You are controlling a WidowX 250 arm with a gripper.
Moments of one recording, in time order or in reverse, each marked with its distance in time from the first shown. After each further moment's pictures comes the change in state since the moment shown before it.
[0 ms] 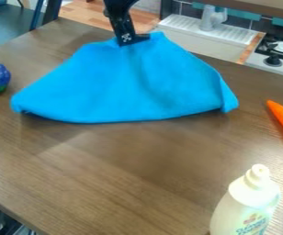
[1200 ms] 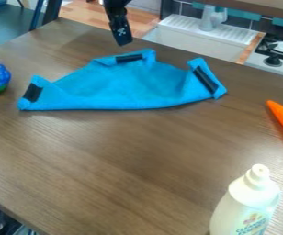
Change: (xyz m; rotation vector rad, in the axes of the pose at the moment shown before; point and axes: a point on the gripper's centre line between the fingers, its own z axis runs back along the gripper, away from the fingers) arm -0.010 0.055 -0.031 0.035 0.040 0.008
